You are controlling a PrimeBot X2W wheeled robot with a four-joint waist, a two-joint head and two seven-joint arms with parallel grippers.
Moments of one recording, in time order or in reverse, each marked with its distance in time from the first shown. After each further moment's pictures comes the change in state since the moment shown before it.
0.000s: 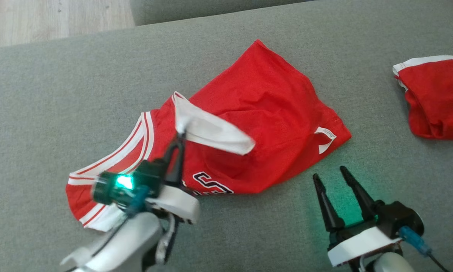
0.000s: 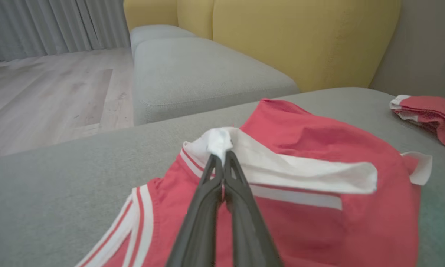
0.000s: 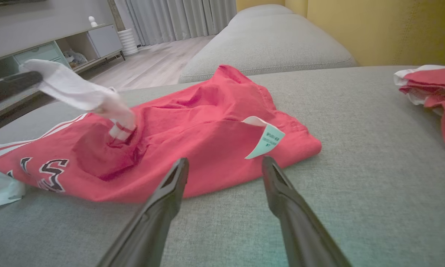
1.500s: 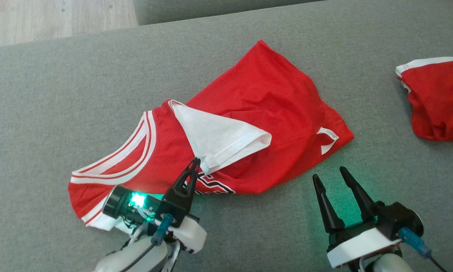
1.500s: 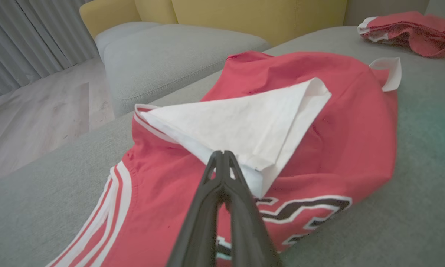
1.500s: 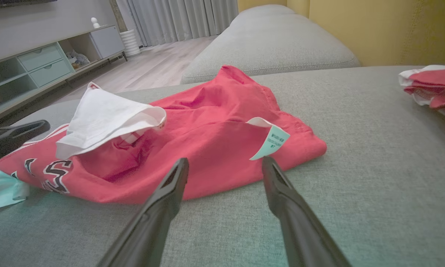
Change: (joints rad) left arm -0.004 0.026 -0.156 0.055 0.148 0.012 0.032; right arm 0.006 0.001 -0.002 -0.008 0.005 0.000 0.000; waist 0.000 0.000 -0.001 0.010
